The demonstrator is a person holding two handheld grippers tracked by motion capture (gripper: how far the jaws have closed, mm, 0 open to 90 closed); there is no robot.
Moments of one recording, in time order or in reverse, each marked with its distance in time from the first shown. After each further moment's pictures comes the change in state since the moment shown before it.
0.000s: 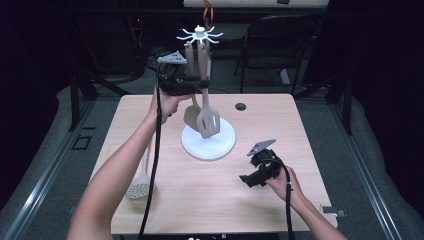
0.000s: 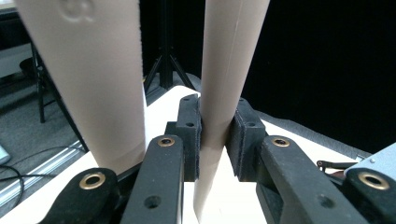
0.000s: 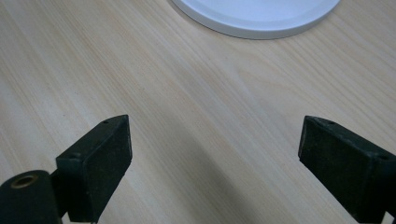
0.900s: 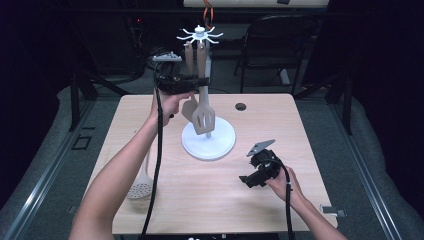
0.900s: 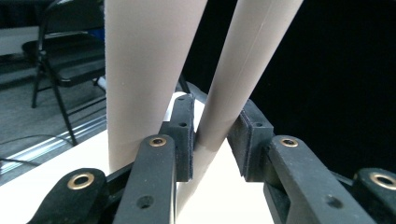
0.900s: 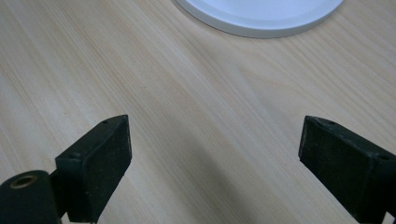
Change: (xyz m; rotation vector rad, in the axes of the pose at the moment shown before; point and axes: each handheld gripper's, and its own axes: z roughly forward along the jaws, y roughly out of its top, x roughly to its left) left arm 0.009 -0.008 0.001 -0.052 0.023 -0.151; right arm 0.000 0.000 0.001 0.009 0.007 -0.008
